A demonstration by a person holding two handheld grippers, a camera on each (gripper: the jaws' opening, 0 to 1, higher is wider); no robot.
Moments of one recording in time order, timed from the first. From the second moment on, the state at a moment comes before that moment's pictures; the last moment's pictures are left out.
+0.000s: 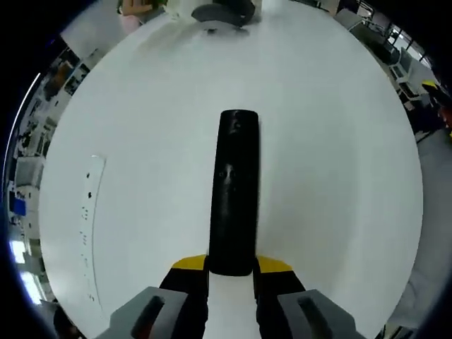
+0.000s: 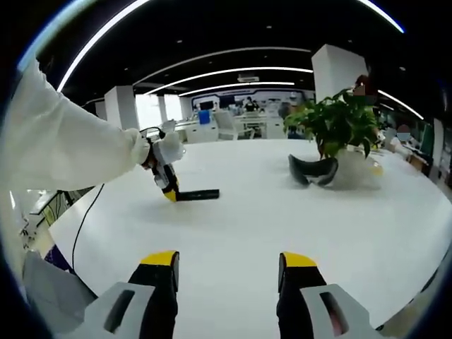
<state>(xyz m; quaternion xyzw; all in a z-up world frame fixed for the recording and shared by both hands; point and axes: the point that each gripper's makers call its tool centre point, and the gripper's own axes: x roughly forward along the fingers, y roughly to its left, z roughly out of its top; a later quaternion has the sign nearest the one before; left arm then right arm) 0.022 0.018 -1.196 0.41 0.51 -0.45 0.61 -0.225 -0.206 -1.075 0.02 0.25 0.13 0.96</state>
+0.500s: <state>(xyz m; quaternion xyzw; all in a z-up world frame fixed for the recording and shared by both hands) 0.002 0.013 -1.197 0.41 0.51 -0.44 0.61 -0.224 -0.204 -1.074 0.02 0.24 0.13 0.96</state>
